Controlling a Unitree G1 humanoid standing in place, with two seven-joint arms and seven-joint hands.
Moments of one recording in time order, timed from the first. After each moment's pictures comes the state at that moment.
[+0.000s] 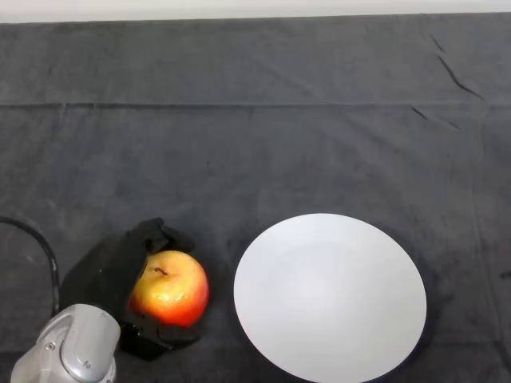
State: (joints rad) left arm -0.07 0.55 -0.41 -0.58 0.23 0.94 0.09; right arm -0.84 -0.56 -0.85 1.23 0.79 0.42 0.39
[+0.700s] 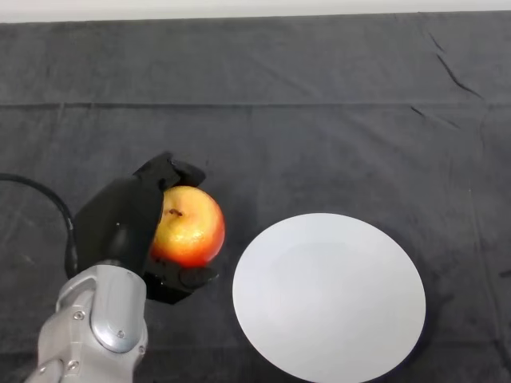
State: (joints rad) left arm -0.22 0.47 -0.47 -0.66 0.38 1.04 0.17; right arm -0.84 -0.56 -0.85 1.23 0.79 0.42 0.39
